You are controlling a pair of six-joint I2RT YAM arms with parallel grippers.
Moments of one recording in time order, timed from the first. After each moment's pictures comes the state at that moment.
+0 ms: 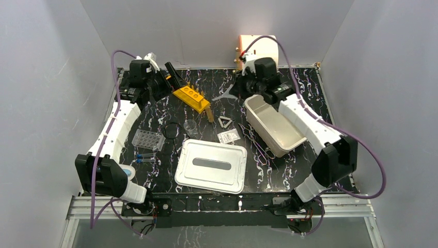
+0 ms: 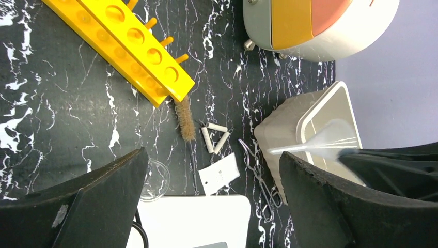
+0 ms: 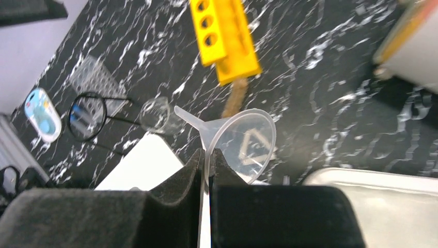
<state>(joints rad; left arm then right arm) -0.17 1.45 1.40 -0.53 0.28 -0.60 0.55 1.60 1.48 -0.41 -0.33 0.21</state>
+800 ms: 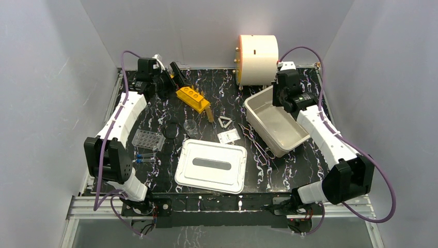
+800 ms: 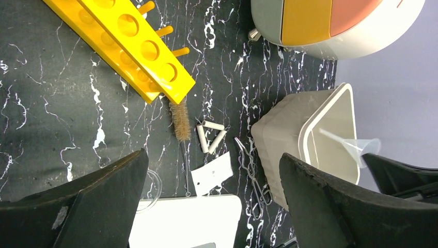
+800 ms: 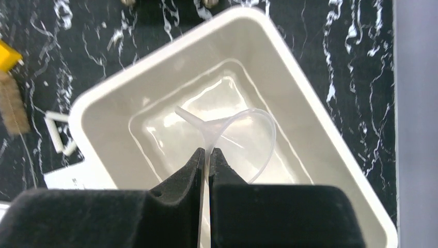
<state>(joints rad) -0.17 1.60 1.48 -0.54 0.32 -0.65 0.35 1.38 1.29 -0.56 0.28 0.16</state>
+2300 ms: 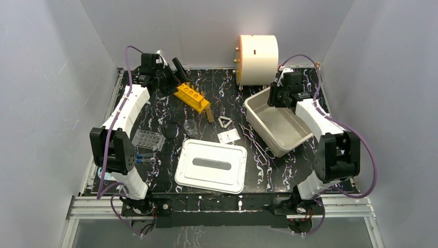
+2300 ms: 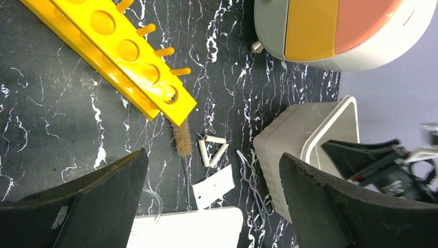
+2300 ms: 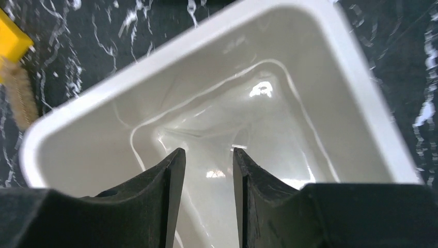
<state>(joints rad) -0.17 1.71 1.59 -0.55 0.32 -0.65 0.18 1.59 1.18 -0.36 -0.09 0.15</state>
